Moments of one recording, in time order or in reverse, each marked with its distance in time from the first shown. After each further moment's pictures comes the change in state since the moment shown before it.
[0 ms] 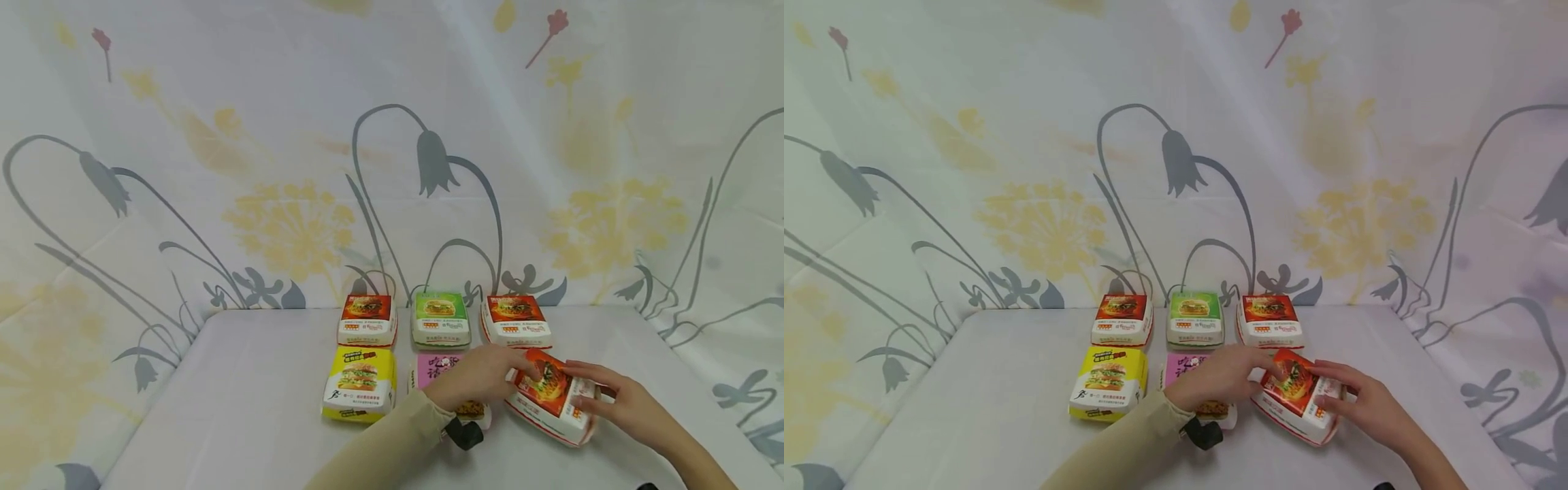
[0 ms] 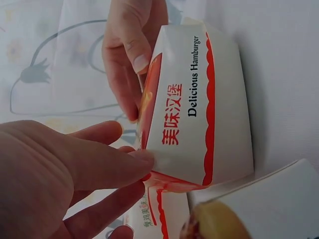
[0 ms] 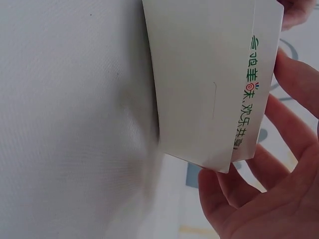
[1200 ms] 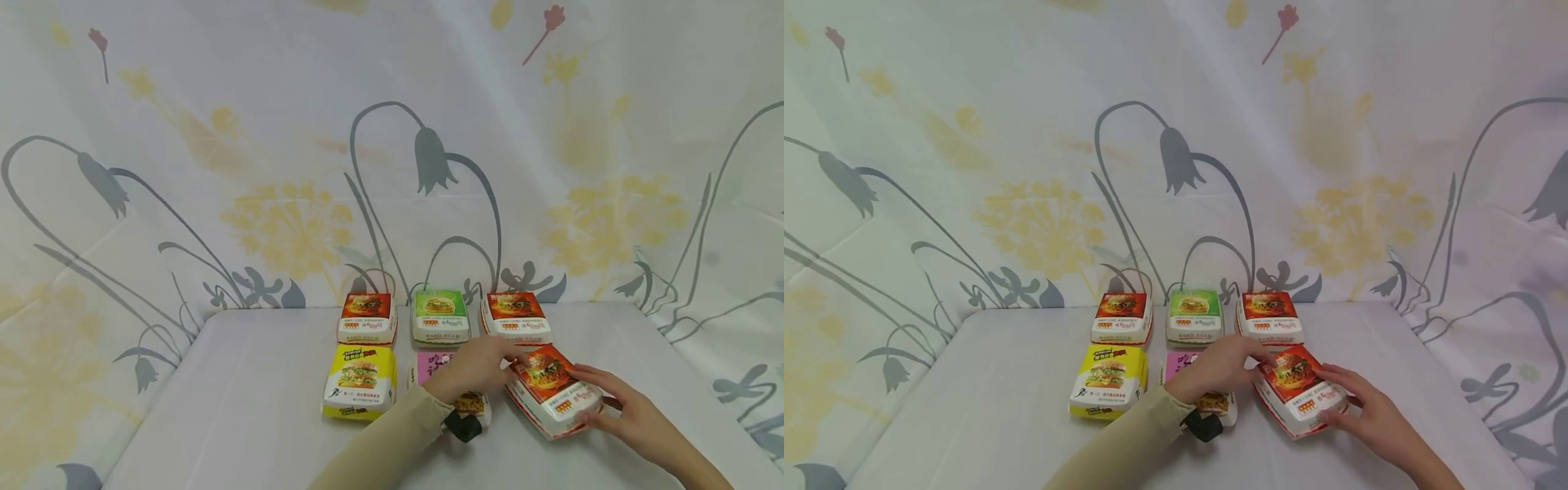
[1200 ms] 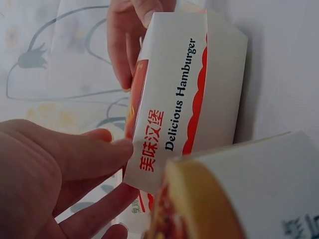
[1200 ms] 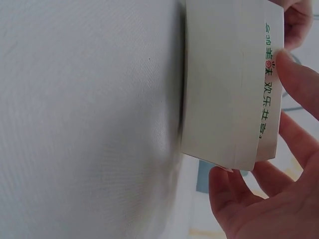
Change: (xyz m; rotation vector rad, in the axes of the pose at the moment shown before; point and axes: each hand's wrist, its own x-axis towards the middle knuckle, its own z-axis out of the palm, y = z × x) left_hand 0.005 -0.010 0.004 -0.026 0.094 -0.059; right_hand -0.022 0.006 0.012 -0.011 0.075 -0.074
